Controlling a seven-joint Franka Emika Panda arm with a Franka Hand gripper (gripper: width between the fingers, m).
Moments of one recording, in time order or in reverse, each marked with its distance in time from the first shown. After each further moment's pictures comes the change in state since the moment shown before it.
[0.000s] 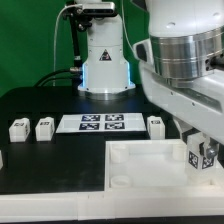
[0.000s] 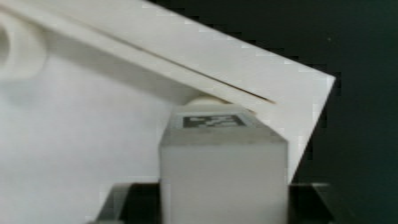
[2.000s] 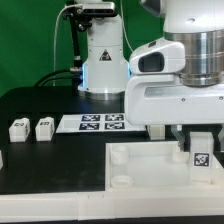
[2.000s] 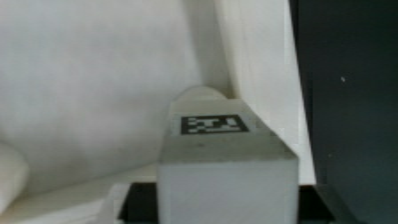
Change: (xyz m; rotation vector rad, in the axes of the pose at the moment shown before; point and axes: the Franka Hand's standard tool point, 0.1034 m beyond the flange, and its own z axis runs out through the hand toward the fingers) arm -0.003 0.004 0.007 0.001 0.111 -0.964
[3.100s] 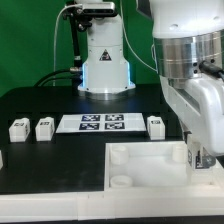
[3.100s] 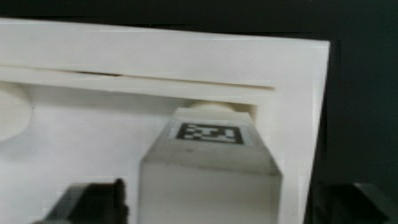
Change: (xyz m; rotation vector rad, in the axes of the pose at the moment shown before) arm 0.001 0.003 0.003 0.041 -0.032 1.106
